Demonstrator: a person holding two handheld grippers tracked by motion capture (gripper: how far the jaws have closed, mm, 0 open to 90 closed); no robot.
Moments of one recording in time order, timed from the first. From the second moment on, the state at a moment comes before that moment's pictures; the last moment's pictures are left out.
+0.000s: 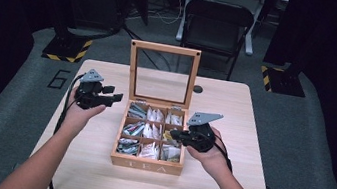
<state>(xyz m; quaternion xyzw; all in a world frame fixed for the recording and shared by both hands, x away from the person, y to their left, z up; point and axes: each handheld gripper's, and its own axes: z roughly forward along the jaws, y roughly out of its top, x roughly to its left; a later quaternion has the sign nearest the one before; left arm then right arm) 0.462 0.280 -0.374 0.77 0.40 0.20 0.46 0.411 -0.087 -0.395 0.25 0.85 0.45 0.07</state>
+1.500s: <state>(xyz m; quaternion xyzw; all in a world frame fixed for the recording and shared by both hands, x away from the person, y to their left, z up) 0.461 0.282 -0.373 0.77 0.40 0.20 0.46 0.436 -0.129 -0.359 0.28 0.84 0.44 0.14</state>
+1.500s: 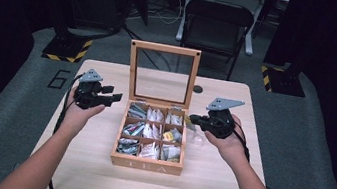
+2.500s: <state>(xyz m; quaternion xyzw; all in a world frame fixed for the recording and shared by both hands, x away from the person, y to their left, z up) 0.462 0.281 -0.379 0.77 0.40 0.20 0.46 0.459 -0.159 -0.392 0.34 0.83 0.41 0.16</state>
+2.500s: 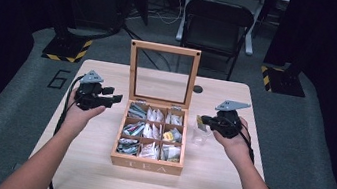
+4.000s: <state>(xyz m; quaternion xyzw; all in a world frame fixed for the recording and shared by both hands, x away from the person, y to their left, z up) 0.462 0.285 -0.382 0.77 0.41 0.19 0.46 0.467 -0.162 -0.419 0.37 0.84 0.37 0.17</state>
